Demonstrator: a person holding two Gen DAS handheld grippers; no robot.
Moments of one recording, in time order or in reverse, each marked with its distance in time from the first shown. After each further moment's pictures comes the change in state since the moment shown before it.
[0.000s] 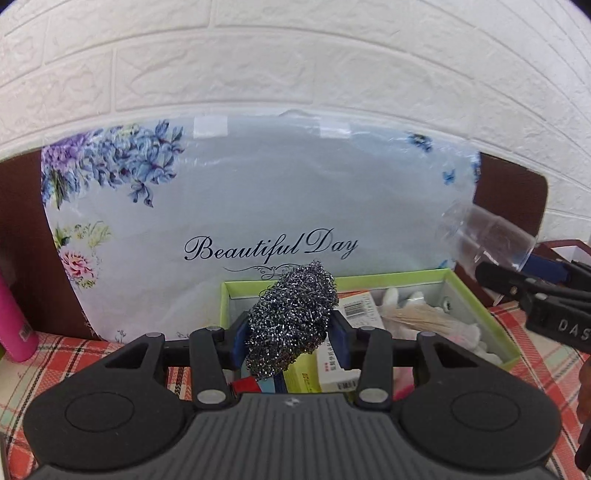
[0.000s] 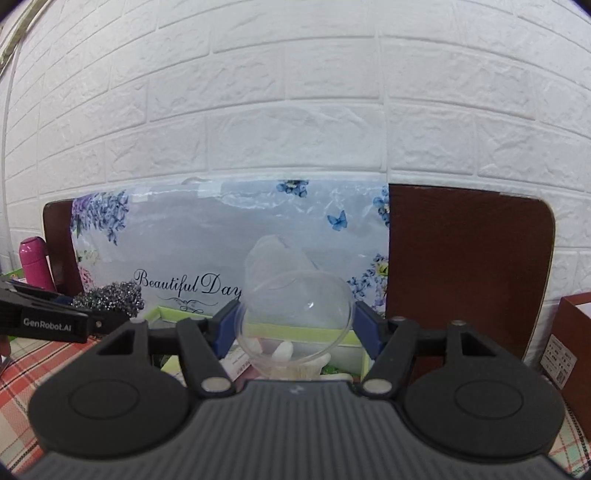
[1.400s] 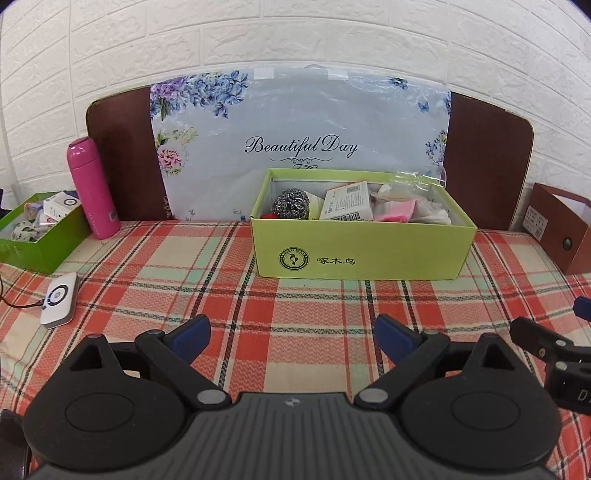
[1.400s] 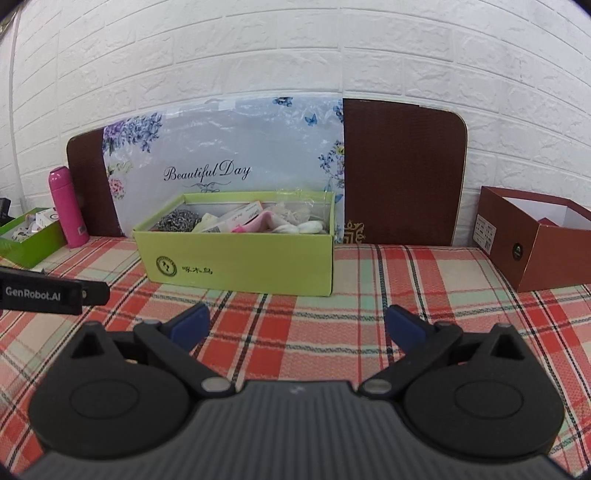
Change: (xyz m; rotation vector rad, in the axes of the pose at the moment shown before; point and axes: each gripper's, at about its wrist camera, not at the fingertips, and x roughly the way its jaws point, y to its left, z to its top) left arm -0.147 -0.056 -0.106 -0.055 0.127 0.194; right arm -0.188 0.030 -0.073 0.029 0.197 -0.101
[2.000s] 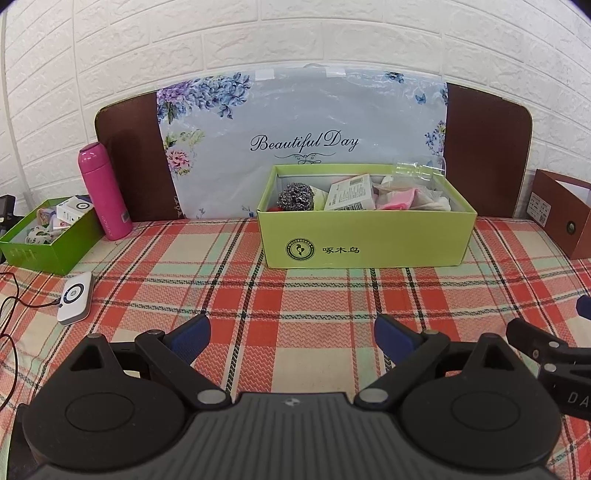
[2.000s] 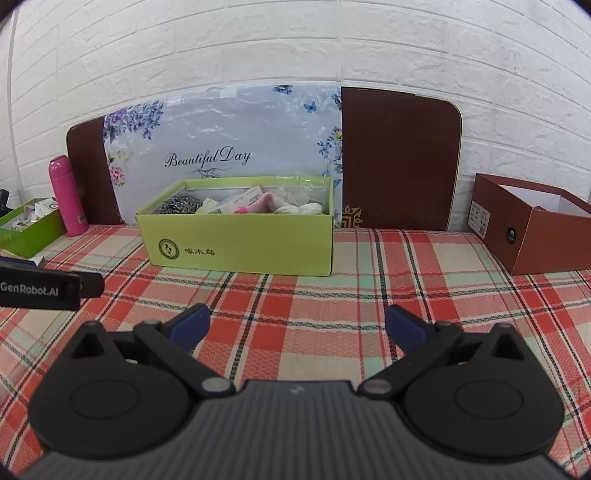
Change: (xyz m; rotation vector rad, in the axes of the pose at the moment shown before) left arm -0.011 -0.004 -0.009 0.033 0.008 0.034; right arm -0.005 0.002 -0.009 0.017 0.028 -0.009
